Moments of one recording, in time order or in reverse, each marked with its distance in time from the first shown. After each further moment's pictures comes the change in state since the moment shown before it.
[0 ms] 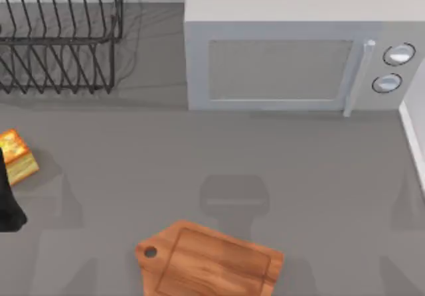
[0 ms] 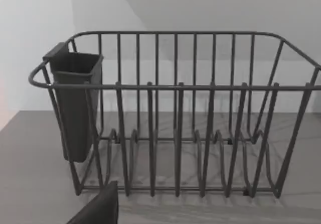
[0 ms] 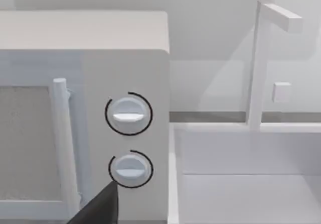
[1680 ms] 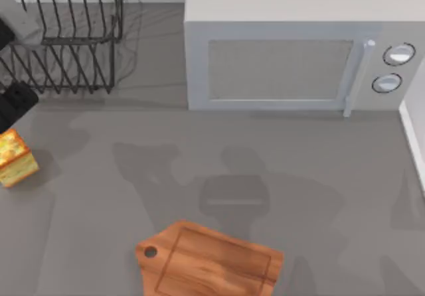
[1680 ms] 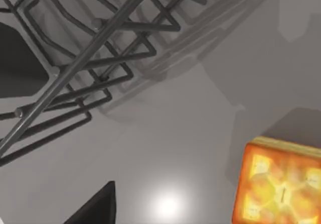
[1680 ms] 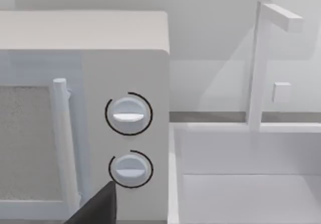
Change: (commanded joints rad) left arm -0.029 1.488 1.194 -0.732 -0.053 0.805; right arm 0.000 0.000 0.000 0.000 0.000 0.000
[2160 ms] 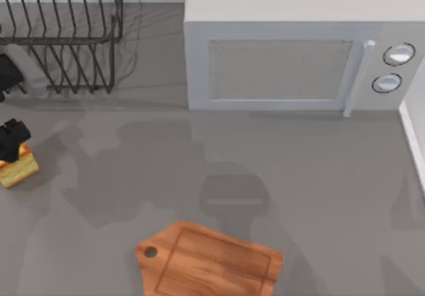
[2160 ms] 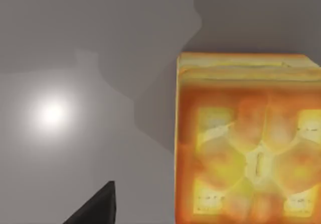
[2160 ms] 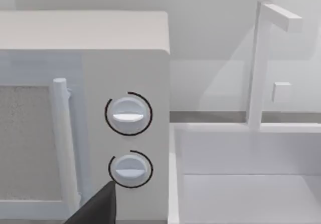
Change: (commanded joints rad) left arm 0.092 0.448 0.243 -0.310 0.047 0.159; right arm 0.000 0.000 0.000 0.000 0.000 0.000
